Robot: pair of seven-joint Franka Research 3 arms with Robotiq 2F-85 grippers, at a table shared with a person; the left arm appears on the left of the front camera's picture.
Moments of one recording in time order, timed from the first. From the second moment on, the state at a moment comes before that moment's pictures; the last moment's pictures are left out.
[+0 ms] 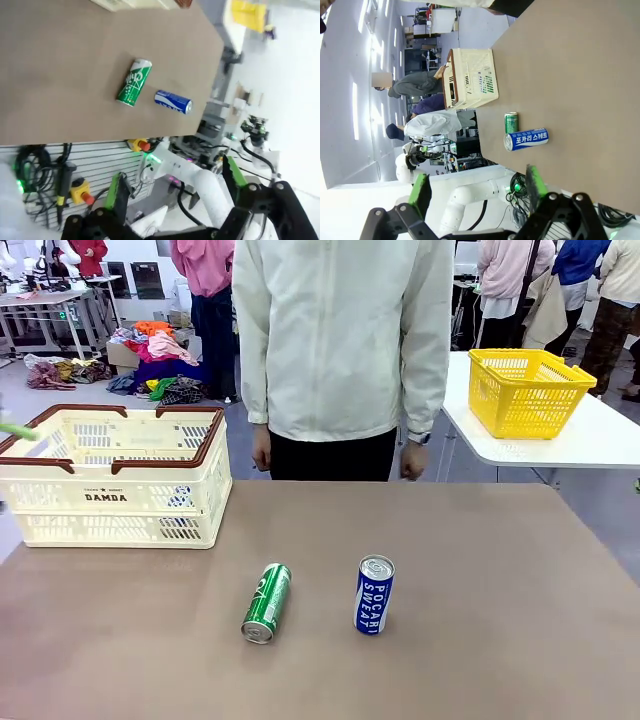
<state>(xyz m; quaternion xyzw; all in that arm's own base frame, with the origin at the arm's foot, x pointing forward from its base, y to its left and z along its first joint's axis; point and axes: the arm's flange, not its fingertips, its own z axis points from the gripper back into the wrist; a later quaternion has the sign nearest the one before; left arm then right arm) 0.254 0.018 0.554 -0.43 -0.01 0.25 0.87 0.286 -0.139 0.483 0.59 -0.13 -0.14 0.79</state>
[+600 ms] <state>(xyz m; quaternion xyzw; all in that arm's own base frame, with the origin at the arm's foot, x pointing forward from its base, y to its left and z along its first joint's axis) 0.292 -0.305 0.616 -0.17 -0.03 0.13 0.98 0.287 -0.138 0.483 0.59 -0.13 -0.14 0.79</state>
